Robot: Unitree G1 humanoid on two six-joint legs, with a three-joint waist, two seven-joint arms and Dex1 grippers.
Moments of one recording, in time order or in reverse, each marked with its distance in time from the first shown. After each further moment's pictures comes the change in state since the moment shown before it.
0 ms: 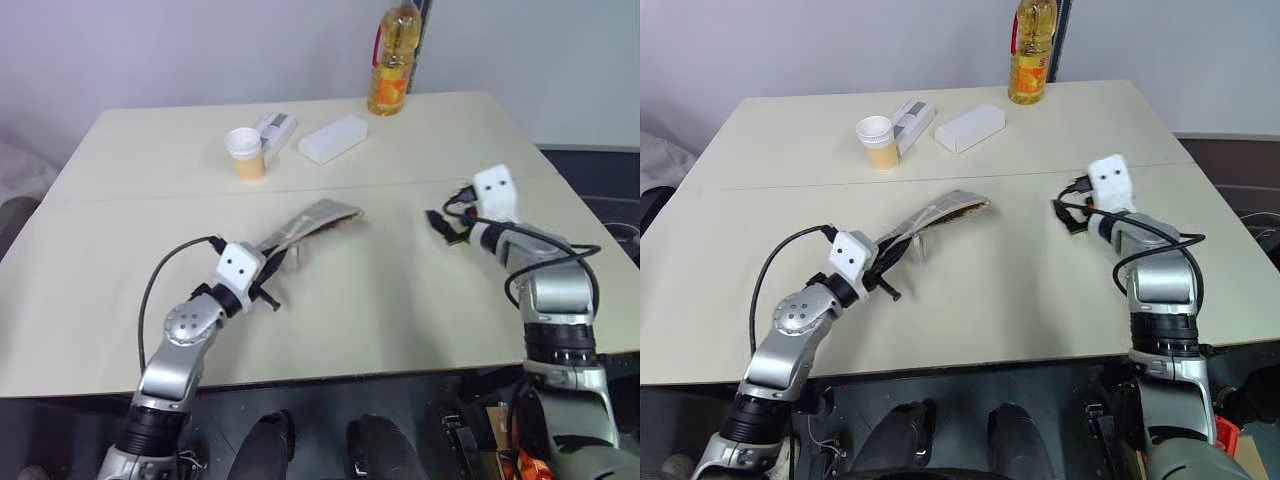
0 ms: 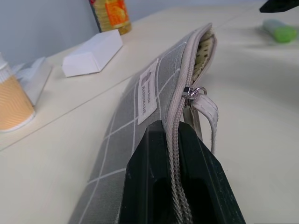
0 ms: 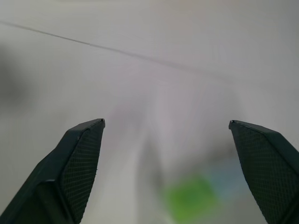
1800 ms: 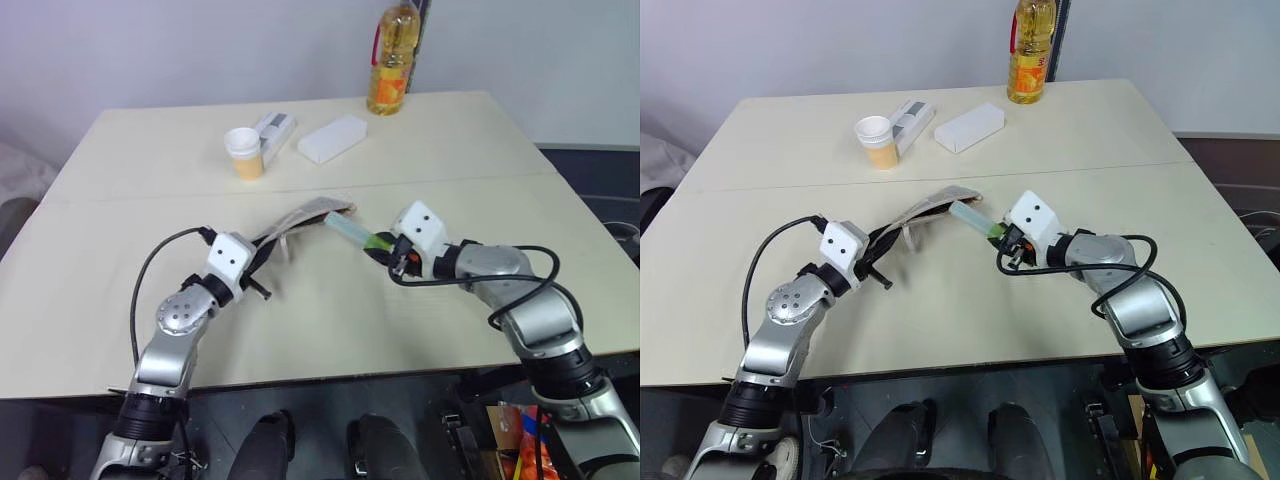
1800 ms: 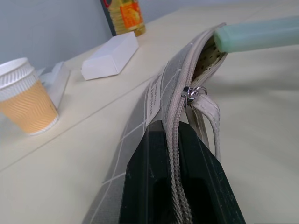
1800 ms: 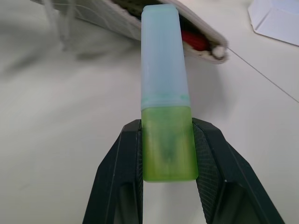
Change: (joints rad) left arm -0.042 0.027 0.067 0.080 -0.005 -0.064 -0.041; right arm 0.128 -0.158 0.408 -0.364 0.153 -0.092 0.333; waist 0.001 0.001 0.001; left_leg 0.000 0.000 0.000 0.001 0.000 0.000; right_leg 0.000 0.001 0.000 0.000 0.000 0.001
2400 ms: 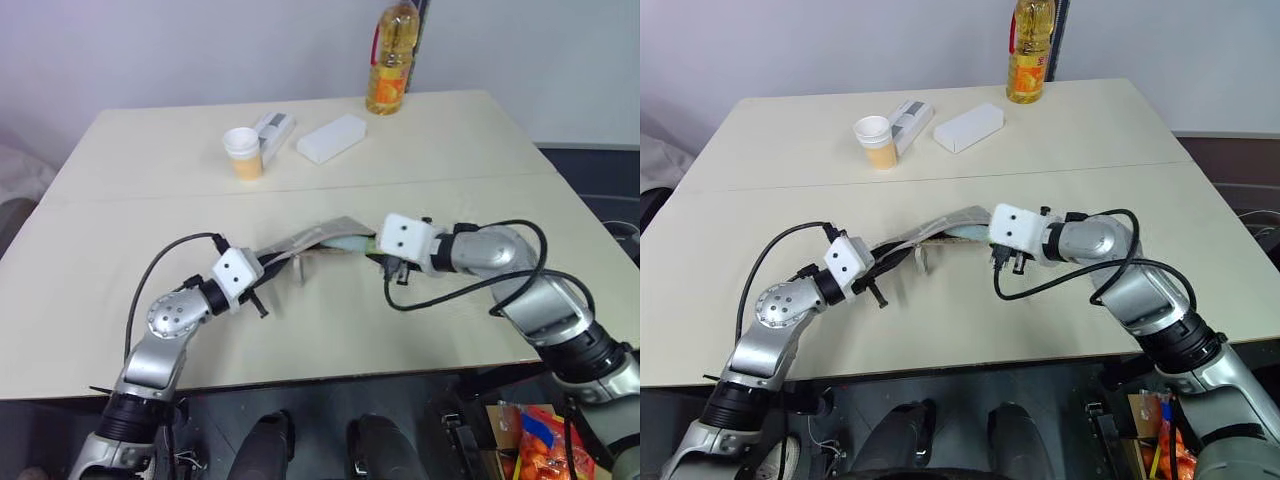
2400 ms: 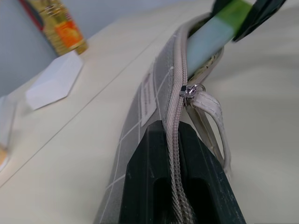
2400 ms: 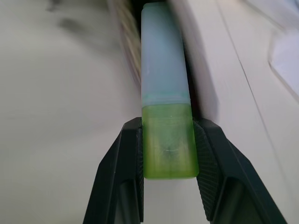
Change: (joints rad) left arm -0.027 0.115 -0.064 -0.001 -0.024 -0.116 -0.246; right arm -0.173 -0.166 0.280 -0.052 -0.273 -0.203 0.192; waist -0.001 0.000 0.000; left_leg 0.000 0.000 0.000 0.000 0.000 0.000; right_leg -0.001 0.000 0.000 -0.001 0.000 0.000
